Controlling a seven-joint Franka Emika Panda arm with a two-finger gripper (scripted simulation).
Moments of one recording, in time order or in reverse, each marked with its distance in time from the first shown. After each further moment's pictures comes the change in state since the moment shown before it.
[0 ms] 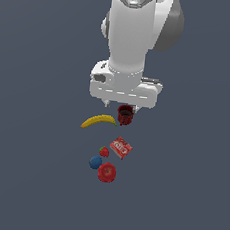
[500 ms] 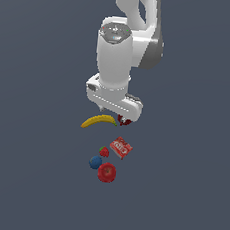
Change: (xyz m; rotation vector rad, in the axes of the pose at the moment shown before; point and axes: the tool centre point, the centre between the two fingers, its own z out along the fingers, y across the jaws) arm -0.011 0.030 0.062 0.009 0.000 0.307
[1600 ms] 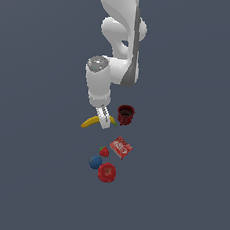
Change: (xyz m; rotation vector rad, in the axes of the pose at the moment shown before) arm -0.037 0.090 0.119 -0.009 0.018 0.712
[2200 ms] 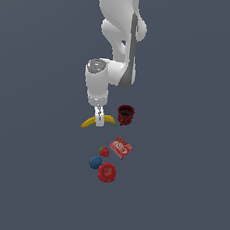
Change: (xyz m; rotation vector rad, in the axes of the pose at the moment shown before) arm 0.003 0.029 0.023 -0.004 0.013 0.176
